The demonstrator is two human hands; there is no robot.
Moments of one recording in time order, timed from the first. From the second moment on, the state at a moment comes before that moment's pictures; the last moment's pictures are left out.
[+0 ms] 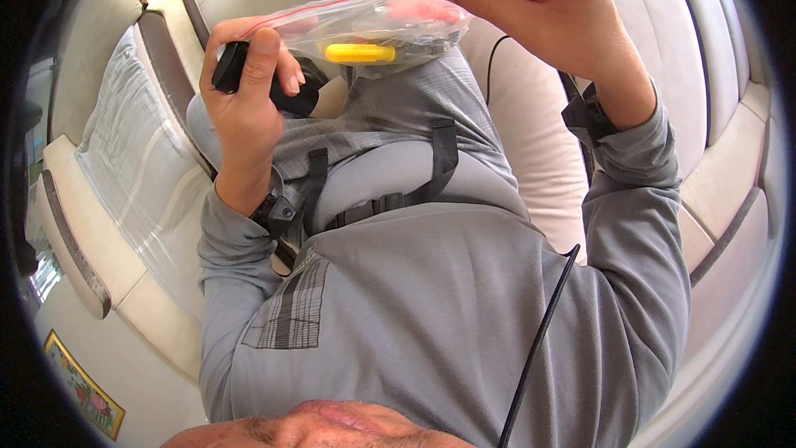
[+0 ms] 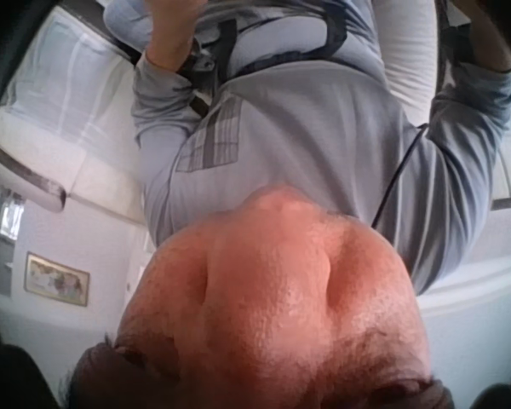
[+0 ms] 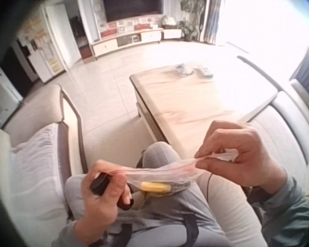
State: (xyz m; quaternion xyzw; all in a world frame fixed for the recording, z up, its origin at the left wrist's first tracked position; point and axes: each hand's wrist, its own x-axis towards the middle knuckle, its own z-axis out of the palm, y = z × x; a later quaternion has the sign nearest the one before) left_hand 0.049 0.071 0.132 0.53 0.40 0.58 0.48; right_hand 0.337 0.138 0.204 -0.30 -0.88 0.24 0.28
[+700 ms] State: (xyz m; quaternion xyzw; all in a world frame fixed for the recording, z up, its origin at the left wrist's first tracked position) left_hand 0.053 0.073 0.138 0.55 0.44 0.54 0.46; right_hand 0.306 0.141 0.208 -0.23 -0.91 0.22 0.26
